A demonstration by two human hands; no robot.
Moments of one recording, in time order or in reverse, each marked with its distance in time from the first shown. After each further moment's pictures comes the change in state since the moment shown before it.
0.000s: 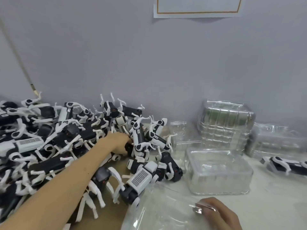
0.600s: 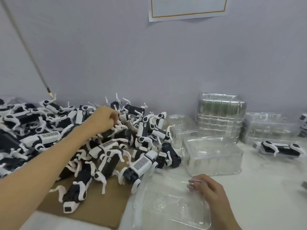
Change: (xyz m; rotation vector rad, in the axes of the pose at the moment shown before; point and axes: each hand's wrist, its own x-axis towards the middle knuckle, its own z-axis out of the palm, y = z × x) left_hand -0.106 -0.022 -0.047 -0.461 0.581 -0.111; right_hand -0.042 -0.023 0.008 0.289 -0.005 0.081
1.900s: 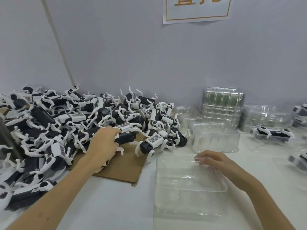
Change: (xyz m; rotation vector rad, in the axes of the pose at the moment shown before) left_hand -0.174 0.008 0.026 0.093 0.093 -0.182; right_hand -0.015 -0.036 -0.034 -0.483 -0.416 0.063
